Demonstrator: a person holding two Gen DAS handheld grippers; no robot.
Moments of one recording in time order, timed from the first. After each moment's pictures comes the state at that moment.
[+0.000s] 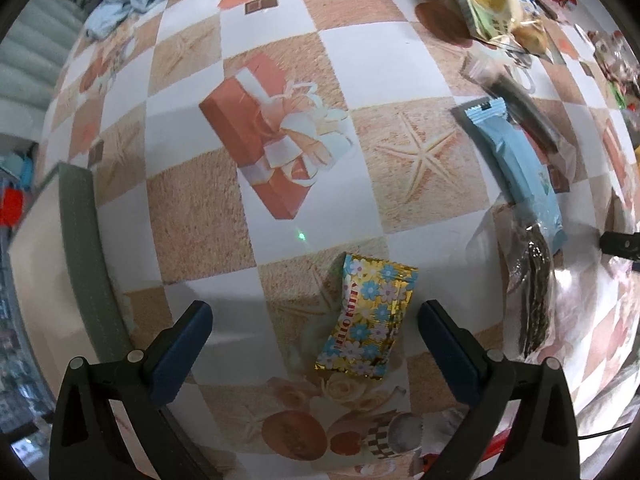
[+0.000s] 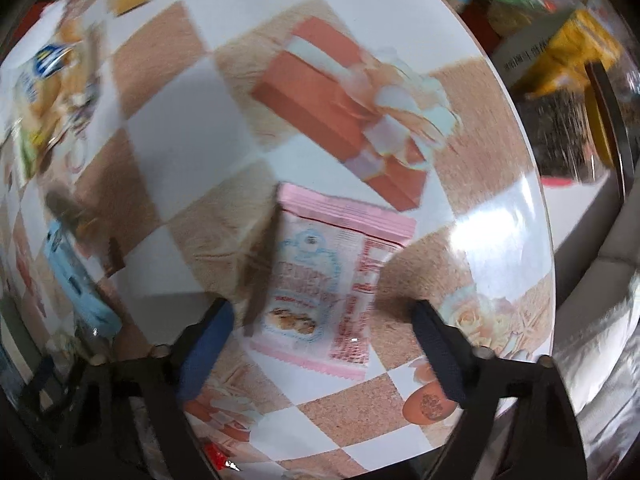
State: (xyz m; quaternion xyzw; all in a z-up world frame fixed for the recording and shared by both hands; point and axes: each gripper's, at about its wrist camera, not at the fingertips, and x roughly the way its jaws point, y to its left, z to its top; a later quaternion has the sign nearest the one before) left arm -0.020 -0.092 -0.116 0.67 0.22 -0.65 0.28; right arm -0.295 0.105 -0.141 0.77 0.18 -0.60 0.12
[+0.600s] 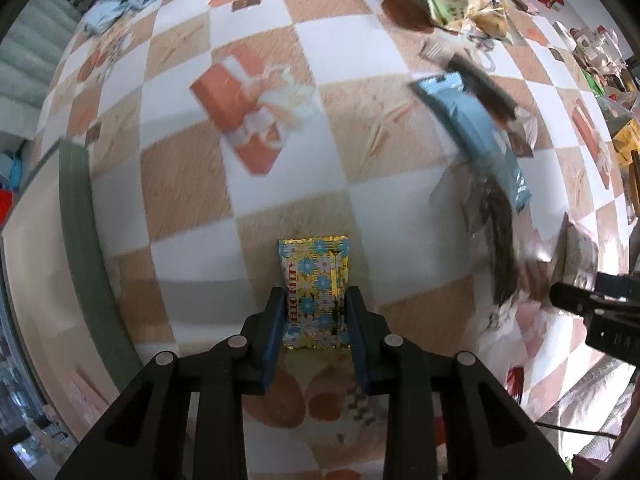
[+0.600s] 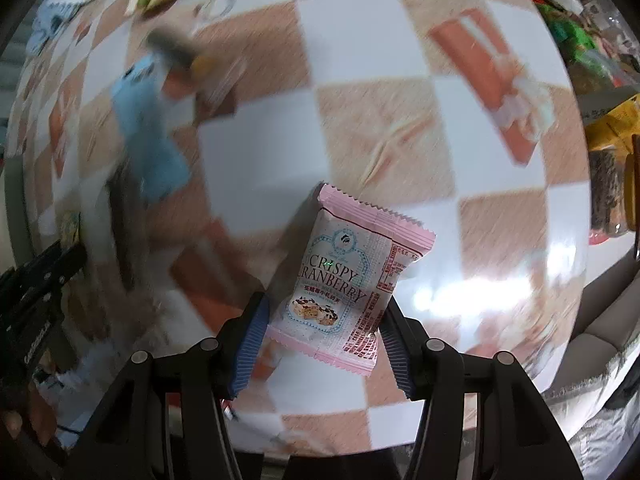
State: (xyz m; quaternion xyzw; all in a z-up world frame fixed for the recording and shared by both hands) left arm -0.005 -0.061 -0.101 0.67 0.24 -0.66 0.26; right arm -0.187 0.071 -0.129 0.75 0.26 -0.56 0.24
